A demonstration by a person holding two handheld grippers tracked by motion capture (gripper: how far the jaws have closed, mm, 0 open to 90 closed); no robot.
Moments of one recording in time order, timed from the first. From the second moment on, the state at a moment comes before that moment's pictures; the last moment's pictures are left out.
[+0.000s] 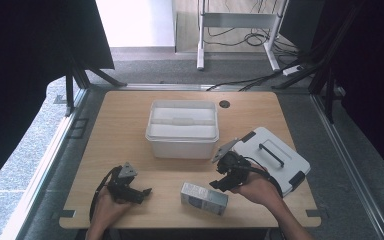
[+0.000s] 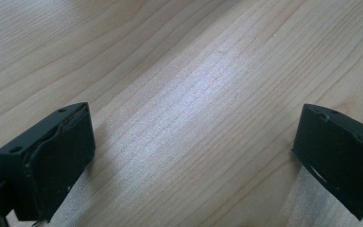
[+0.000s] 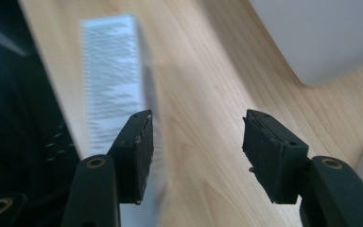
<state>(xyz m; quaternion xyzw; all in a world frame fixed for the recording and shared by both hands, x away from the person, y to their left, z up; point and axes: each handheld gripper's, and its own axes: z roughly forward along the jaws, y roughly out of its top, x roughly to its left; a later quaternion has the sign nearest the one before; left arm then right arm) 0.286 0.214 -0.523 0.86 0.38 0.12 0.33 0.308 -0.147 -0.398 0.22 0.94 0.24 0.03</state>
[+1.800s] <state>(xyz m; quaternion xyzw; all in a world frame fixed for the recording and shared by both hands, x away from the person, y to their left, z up) 0.358 0.185 -0.451 0.88 0.27 0.09 0.37 0.375 -0.160 -0.448 0.28 0.86 0.41 0.08</state>
